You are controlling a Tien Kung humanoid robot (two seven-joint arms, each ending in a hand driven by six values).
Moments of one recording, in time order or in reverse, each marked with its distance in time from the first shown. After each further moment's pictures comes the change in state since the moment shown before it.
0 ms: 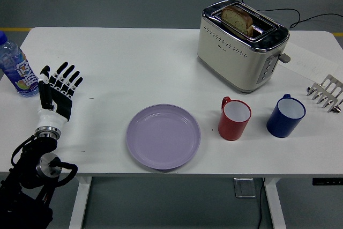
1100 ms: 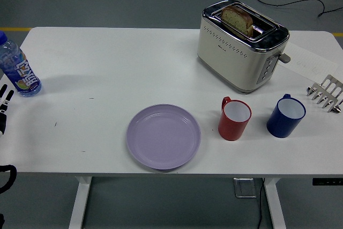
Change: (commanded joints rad) left arm 0.096 0.081 -0.322 -0.020 -0.104 -0.033 0.160; right arm -0.001 0.003 -0.007 -0.001 0.026 -0.003 0.004
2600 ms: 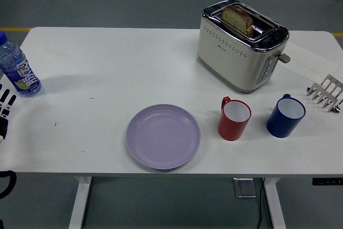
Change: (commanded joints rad) left arm 0.032 -0.005 0.004 -0.021 0.007 -0.007 0.013; right arm -0.009 -0.001 -0.010 -0.001 0.016 -0.001 0.006
